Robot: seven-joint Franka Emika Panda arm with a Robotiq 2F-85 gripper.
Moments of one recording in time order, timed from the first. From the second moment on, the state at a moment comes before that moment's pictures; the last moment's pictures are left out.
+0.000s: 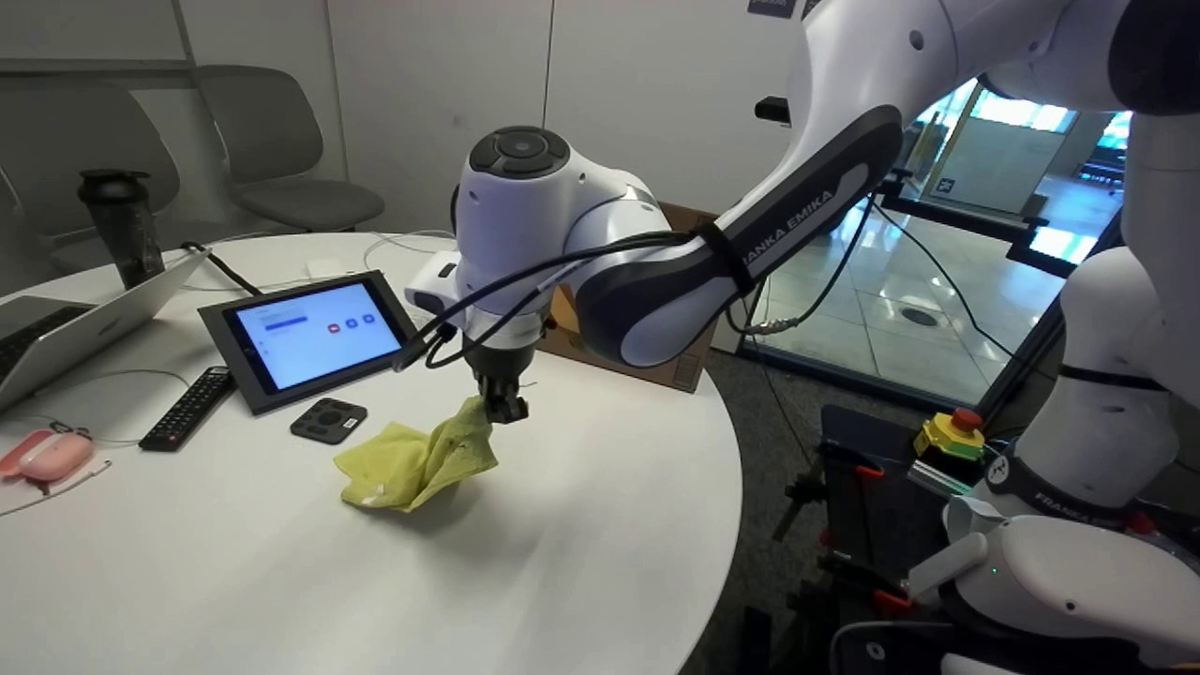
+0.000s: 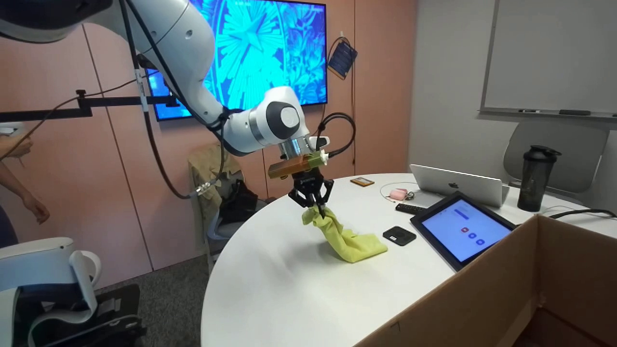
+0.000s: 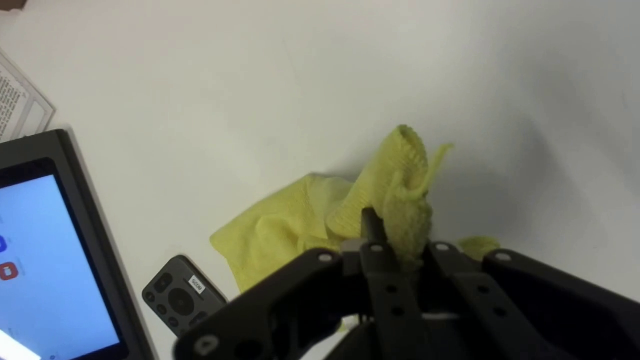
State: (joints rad) arm 0.33 0.59 0.05 -1.74 -0.49 2.38 -0.22
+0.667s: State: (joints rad) arm 0.33 0.82 0.07 -1.42 -0.48 2.26 -0.24
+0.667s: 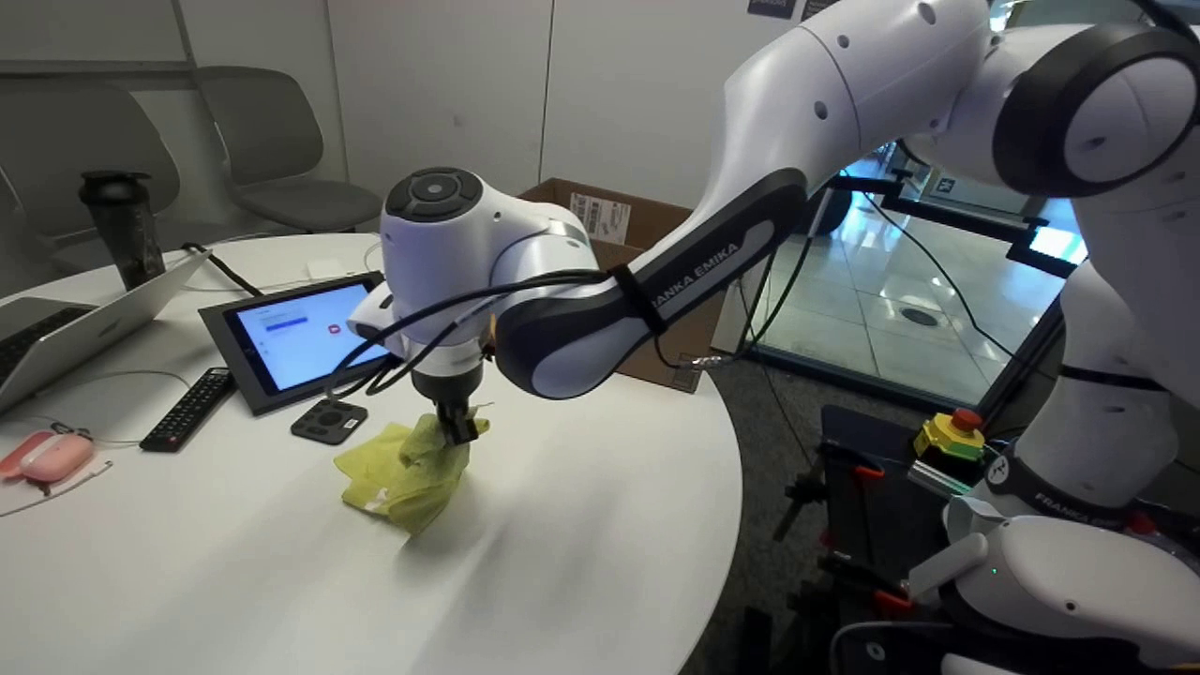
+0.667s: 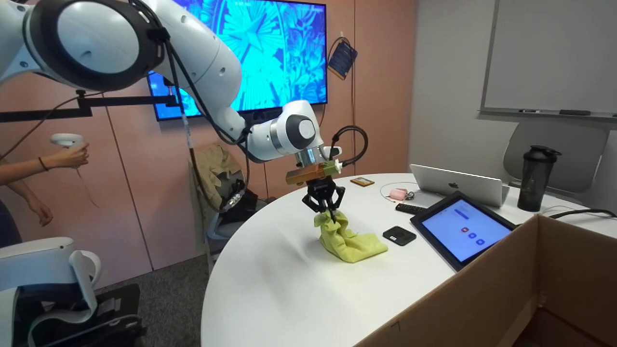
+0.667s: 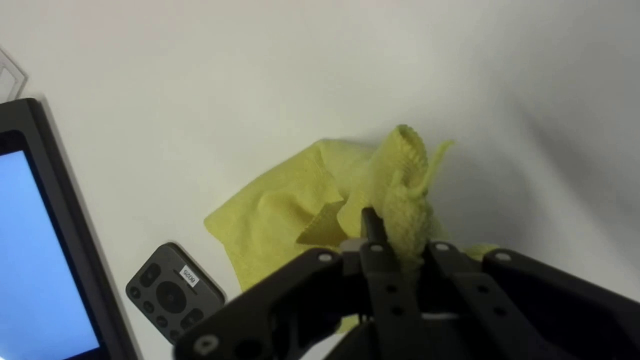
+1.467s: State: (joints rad) arm 0.34 1.16 0.03 -0.94 -0.42 2.07 -0.11
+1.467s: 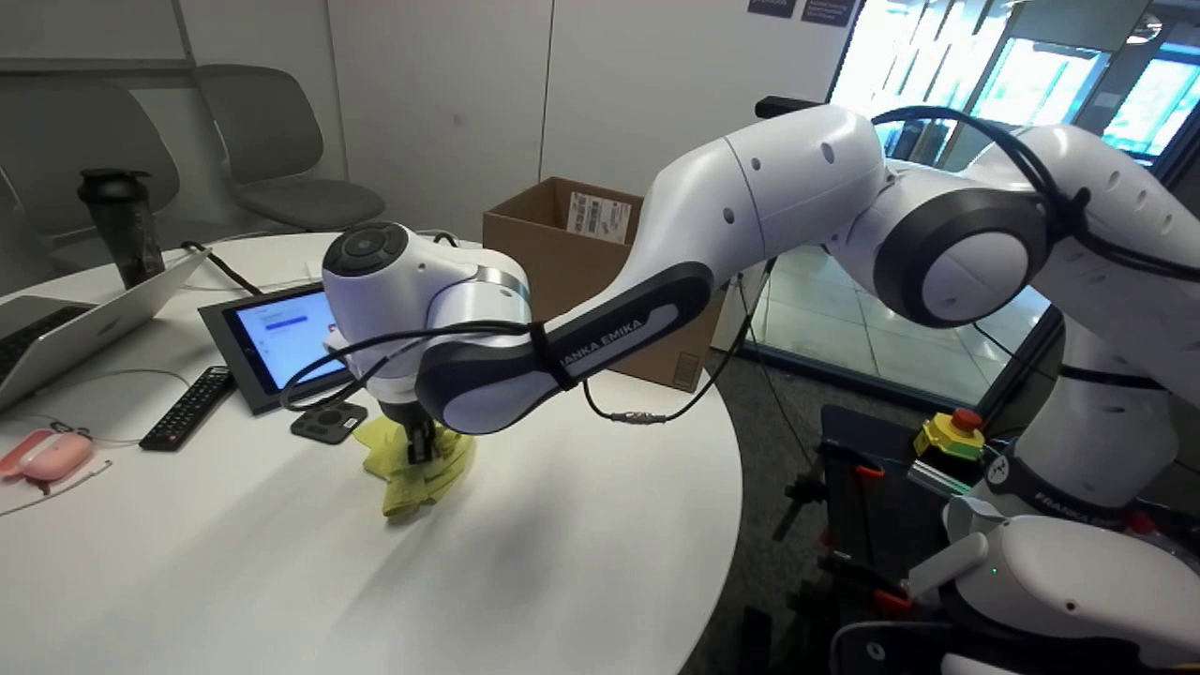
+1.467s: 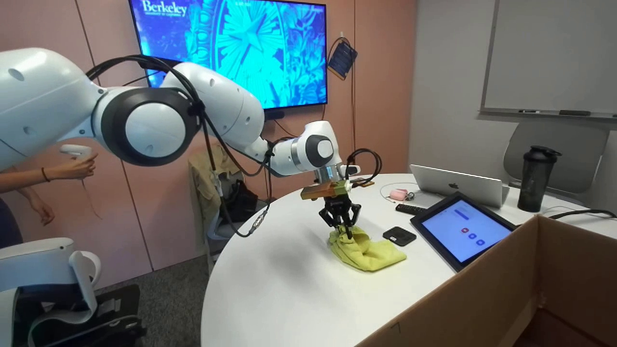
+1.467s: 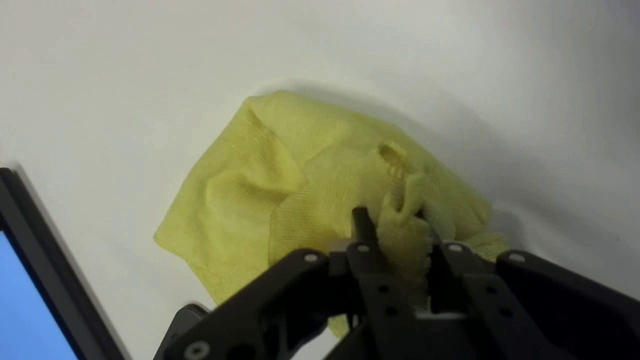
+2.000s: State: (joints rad) arm 0.34 1.27 0.04 -0.70 -0.40 1.89 -0.09
